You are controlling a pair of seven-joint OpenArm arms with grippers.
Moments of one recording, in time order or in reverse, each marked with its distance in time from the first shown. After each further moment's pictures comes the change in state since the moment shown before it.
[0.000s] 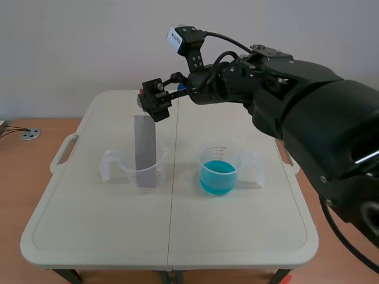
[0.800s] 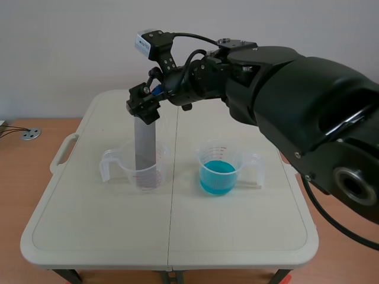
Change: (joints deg) left arm 0.0 0.0 0.0 0.0 0.0 0.0 0.0; right arm 6.3 -4.4 -7.8 -9.1 -2.9 1.2 2.2
